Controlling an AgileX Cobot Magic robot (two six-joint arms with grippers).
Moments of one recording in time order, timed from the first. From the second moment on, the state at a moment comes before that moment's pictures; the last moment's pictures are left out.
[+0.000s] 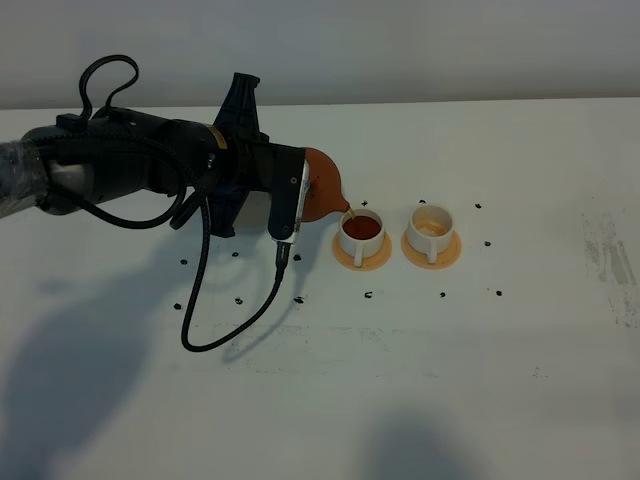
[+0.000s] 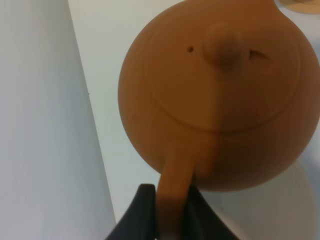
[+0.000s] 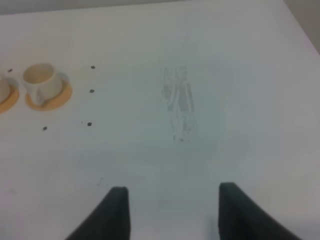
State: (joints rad) left arm -0.44 2.00 -1.32 -0.04 0.07 1.51; right arm -0.05 -0.01 -0.49 0.09 1.07 -0.07
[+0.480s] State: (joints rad) left arm -0.44 2.00 -1.32 -0.07 0.07 1.39; right arm -0.05 -0.01 -0.49 0.09 1.07 -0.07
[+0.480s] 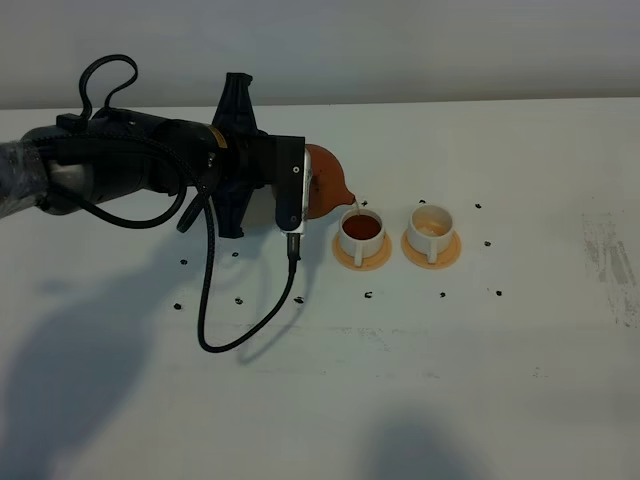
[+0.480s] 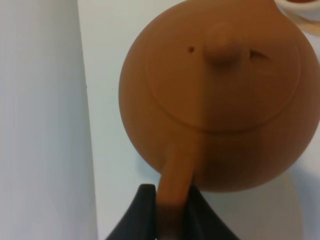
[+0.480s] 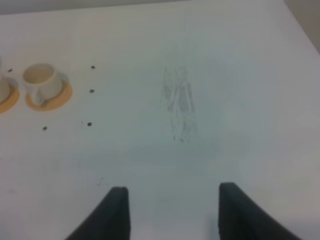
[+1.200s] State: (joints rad) left arm -0.44 2.00 -1.32 -0.15 0.10 1.33; right arm -0.05 -0.01 -0.49 0.09 1.07 -0.07
